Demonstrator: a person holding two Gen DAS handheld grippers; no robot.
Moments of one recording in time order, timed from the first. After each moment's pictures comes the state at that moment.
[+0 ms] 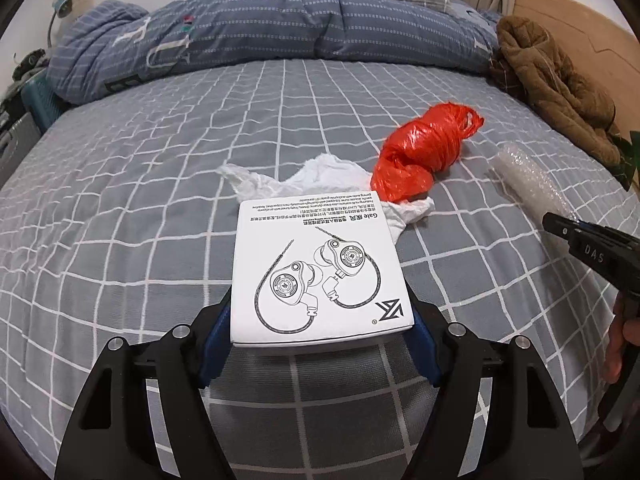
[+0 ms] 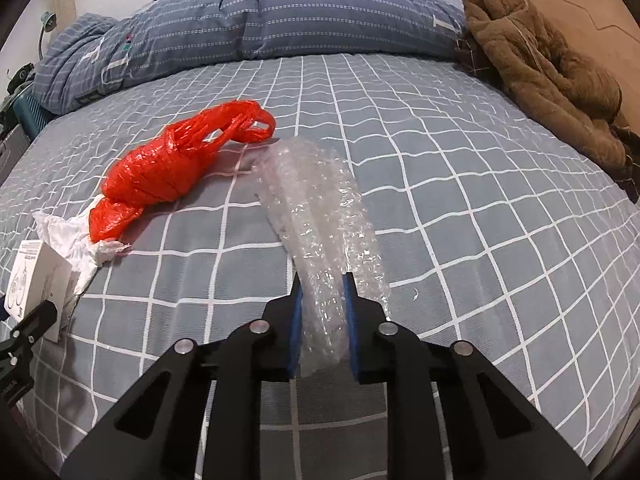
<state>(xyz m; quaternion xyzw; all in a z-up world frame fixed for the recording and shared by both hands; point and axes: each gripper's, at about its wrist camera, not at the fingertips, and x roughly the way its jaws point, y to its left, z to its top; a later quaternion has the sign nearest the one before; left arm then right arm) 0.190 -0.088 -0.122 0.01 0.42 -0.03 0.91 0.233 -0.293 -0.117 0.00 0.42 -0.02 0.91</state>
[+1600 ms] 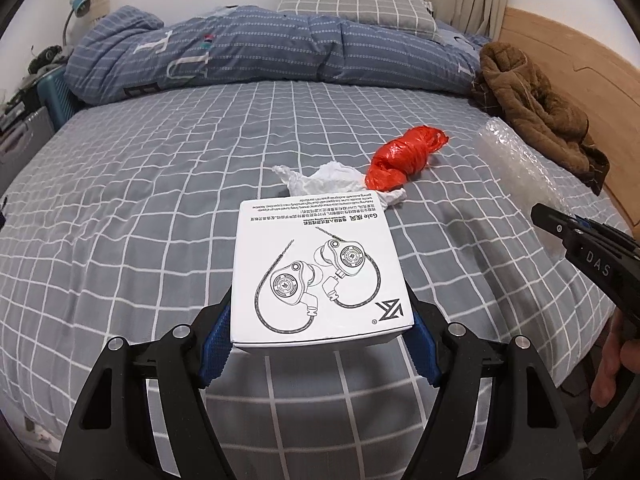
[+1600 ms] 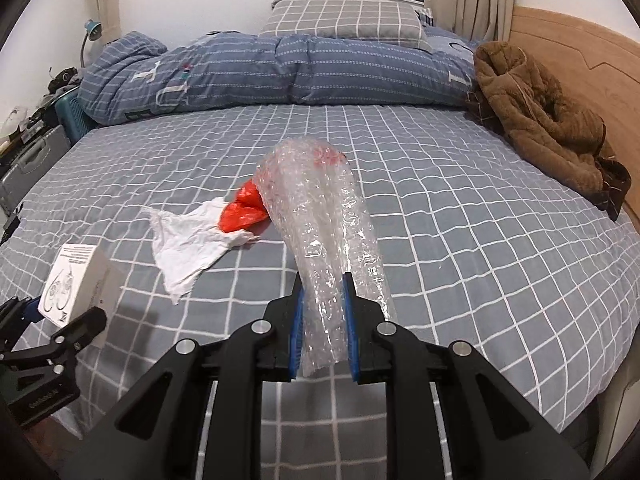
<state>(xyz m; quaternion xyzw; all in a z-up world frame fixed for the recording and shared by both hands) 0.100 -0.060 -0.075 -0.01 0.40 -0.04 0.92 0.124 -0.227 -0.046 -0.01 0.36 0.01 0.93</state>
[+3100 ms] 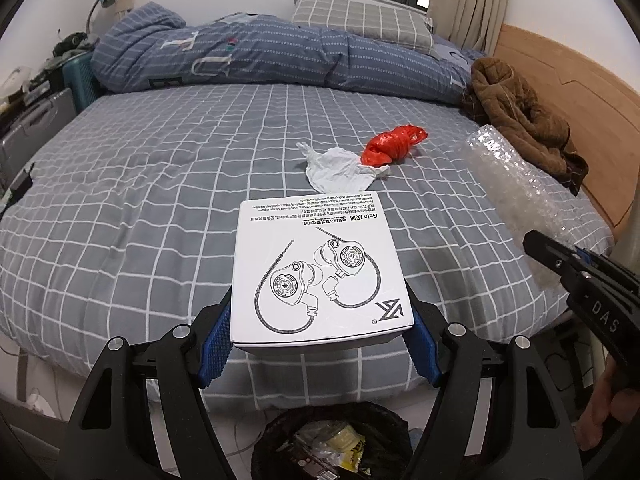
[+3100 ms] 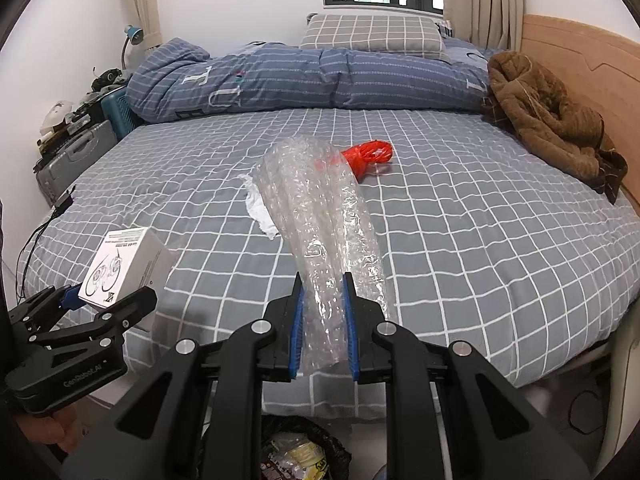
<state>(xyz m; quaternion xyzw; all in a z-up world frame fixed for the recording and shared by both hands) -0.013 -0.037 -0.048 -0.04 0.39 -0.04 0.92 -0.010 -0.185 -0.020 0.01 0.35 0.06 0.94</state>
